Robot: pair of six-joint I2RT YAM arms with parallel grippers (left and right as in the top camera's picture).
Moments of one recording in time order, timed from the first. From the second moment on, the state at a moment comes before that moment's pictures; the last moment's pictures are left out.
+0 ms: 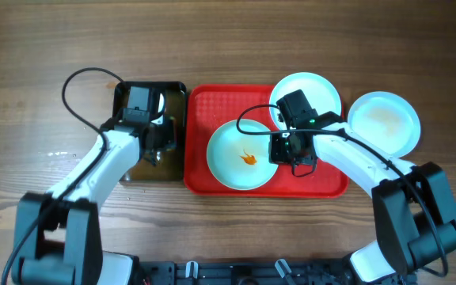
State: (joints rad) left arm -0.19 1.58 0.89 -0.48 0.02 -0.24; right arm 0.41 1.71 0.95 -0.64 -0.17 0.49
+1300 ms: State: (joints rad) left arm -0.61 1.84 0.89 -0.11 0.50 -0.85; right arm 0.41 1.71 0.95 -0.64 -0.17 0.47
